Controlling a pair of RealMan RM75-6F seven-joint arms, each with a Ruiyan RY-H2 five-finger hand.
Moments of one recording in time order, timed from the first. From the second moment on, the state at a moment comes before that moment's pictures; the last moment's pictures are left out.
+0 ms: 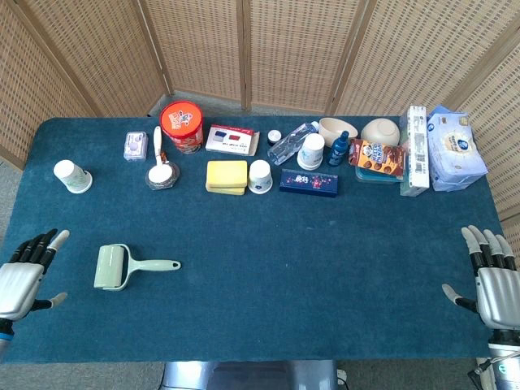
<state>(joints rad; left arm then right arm) -0.15 -1.06 0.03 -1.64 1.49 1.30 0.10 0.05 -1.14 0.10 -1.61 -1.48 1.54 -0.05</state>
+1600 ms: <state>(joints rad) -0.31 -1.25 0.01 -1.50 1.40 1.06 0.05 0.05 -1.11 0.10 -1.62 -1.46 1.52 0.00</state>
